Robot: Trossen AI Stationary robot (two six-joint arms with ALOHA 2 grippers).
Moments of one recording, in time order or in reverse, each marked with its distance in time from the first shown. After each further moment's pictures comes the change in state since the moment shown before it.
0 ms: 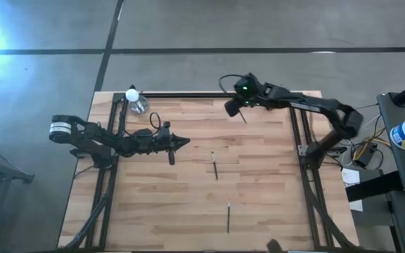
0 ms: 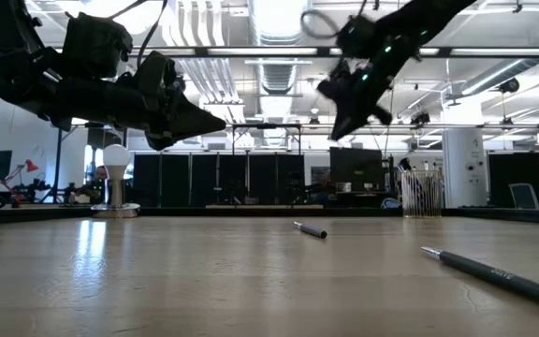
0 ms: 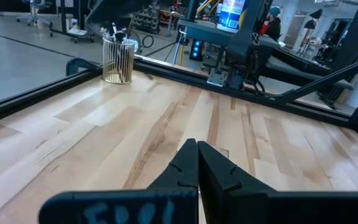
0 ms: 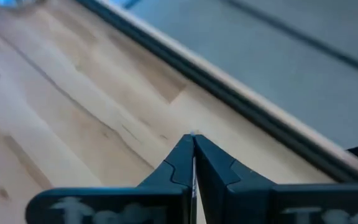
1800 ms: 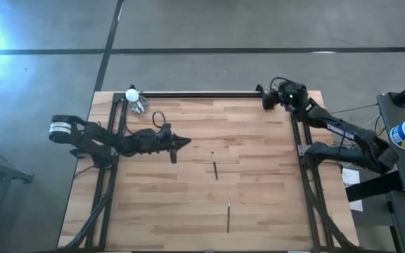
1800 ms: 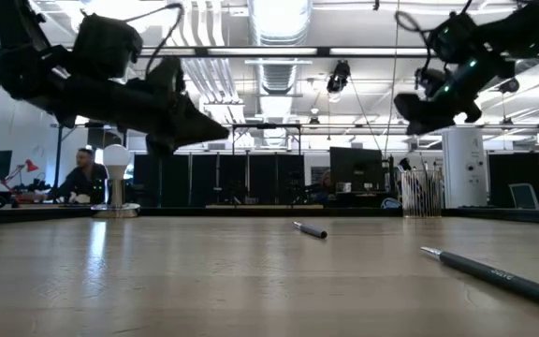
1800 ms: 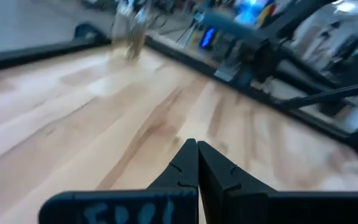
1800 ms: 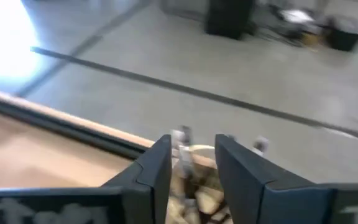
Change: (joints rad) left arm -0.001 0.000 0.041 -0.110 -0.026 -0.181; right arm -0.295 -0.552 -0.576 0.349 0.203 -0.149
